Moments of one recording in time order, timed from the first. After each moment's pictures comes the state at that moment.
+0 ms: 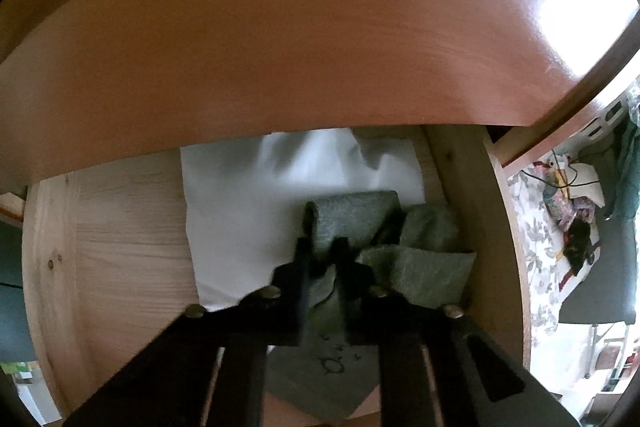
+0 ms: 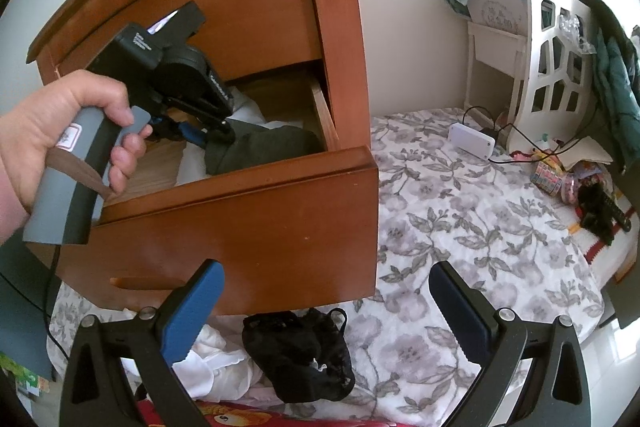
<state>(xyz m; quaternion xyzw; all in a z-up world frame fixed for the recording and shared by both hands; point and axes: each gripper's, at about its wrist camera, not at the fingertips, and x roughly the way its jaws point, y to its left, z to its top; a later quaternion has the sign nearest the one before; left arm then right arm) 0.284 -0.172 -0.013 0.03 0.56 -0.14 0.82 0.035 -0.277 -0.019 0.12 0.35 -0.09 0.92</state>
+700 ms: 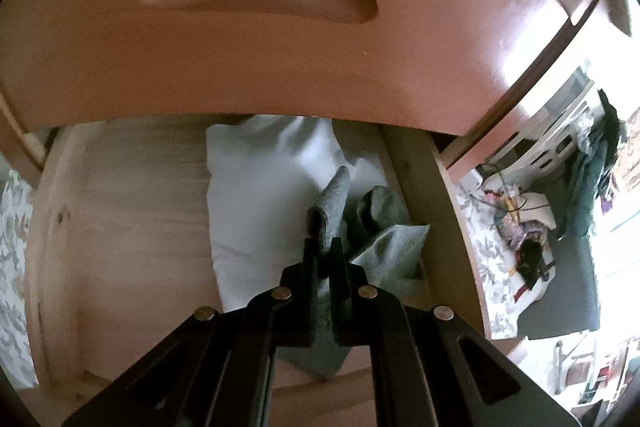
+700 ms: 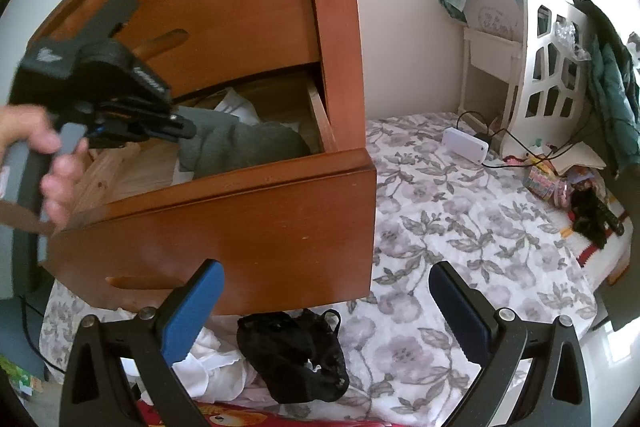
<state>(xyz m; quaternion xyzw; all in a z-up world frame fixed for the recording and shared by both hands) 0.226 -0.110 0.020 -0.06 0.50 -0.19 0.84 0.035 -0.274 -0.018 0.10 0.35 -0.10 0.92</state>
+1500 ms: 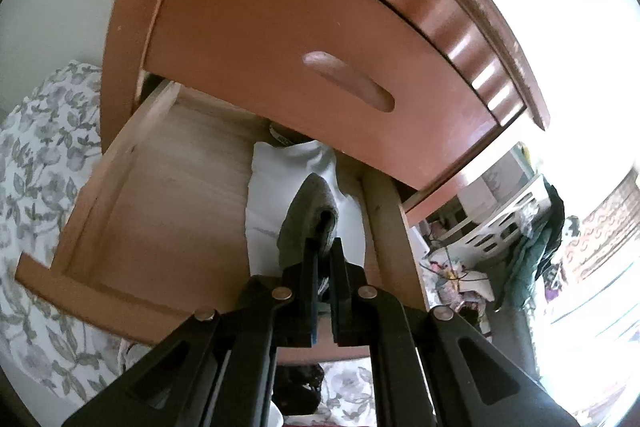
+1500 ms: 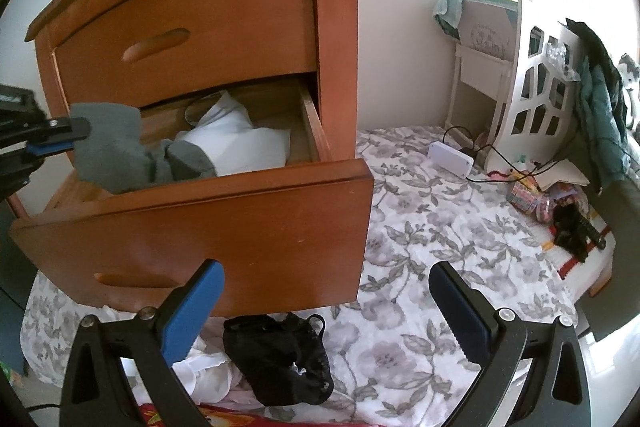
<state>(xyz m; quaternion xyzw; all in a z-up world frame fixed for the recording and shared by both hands) 0.143 -0.016 0.036 -0.23 0.39 -0.19 0.87 0.031 -0.263 -0.013 0.07 0.34 -0.13 0.93</state>
